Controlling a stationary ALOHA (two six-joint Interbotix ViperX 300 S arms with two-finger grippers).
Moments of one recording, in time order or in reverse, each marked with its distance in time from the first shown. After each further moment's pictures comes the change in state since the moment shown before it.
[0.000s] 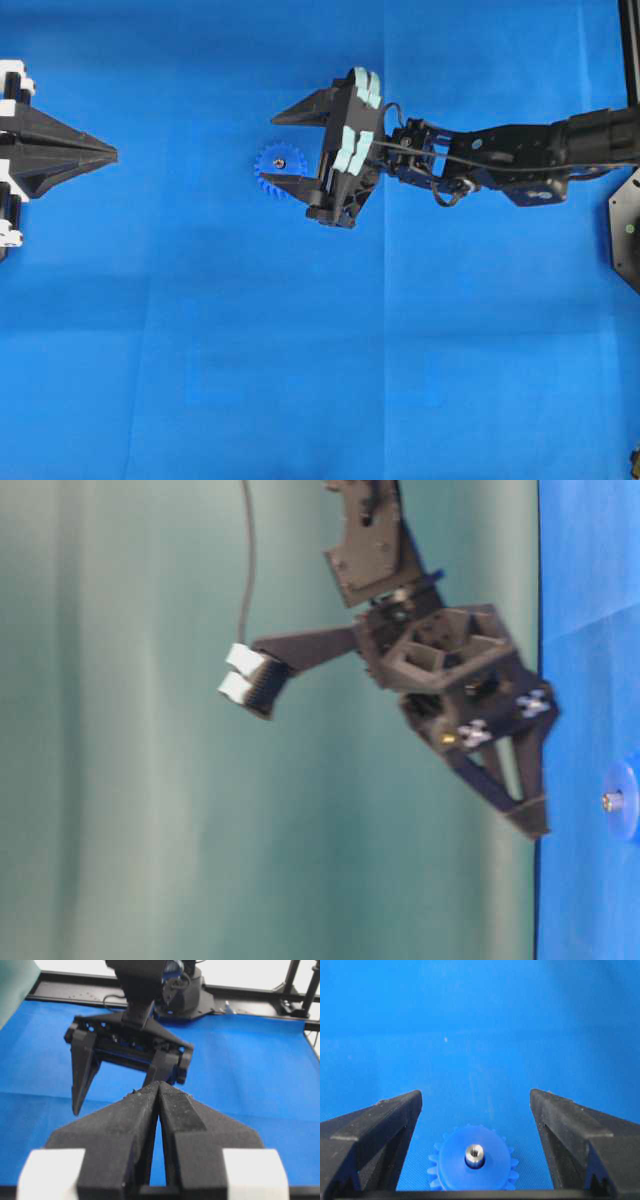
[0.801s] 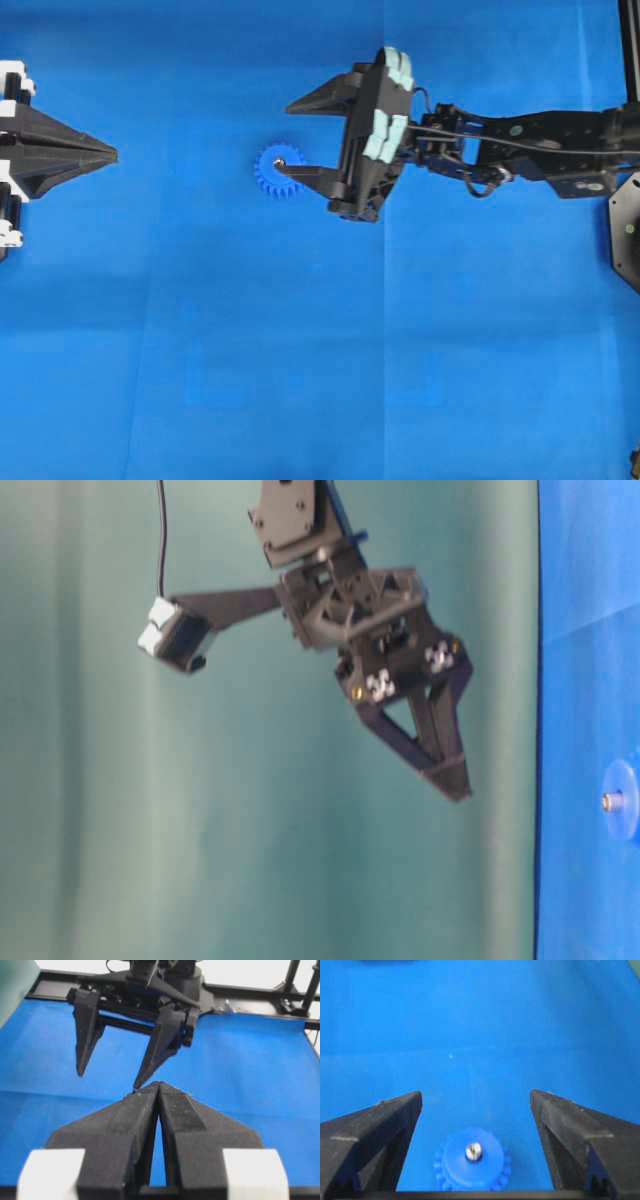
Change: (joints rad) left arm 0.000 0.000 0.003 0.000 0.000 0.002; right arm -0.005 -0.153 0.066 0.000 0.077 -0.002
